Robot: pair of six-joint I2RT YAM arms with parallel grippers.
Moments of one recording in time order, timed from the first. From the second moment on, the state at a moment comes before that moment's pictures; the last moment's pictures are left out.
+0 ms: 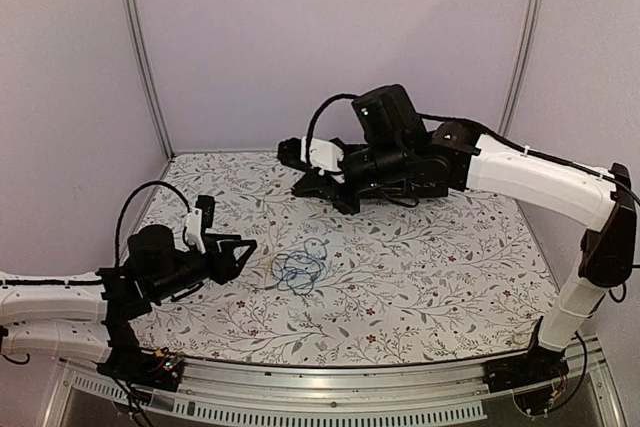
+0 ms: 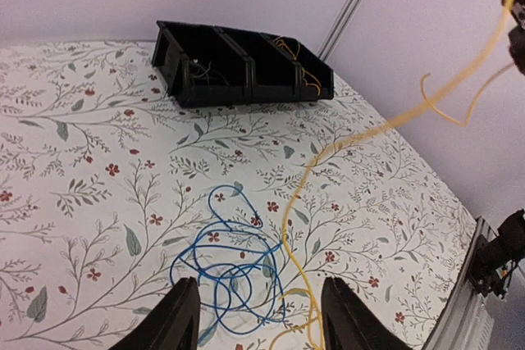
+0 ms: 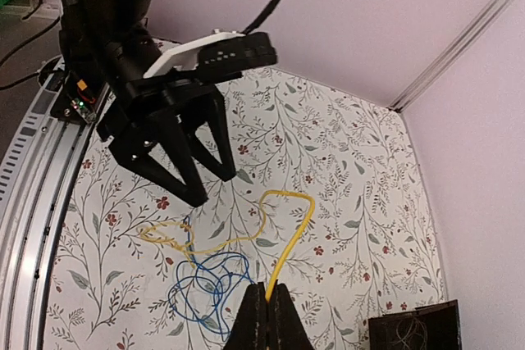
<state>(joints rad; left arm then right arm) -0.86 0.93 0.29 0.36 -0.14 -0.48 1.01 1.73 1.62 -0.44 -0.31 -0.62</state>
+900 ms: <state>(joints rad) -0.99 1.47 0.47 0.73 -0.12 -0.25 0.76 1.57 1.71 -0.54 -0.35 -0.50</state>
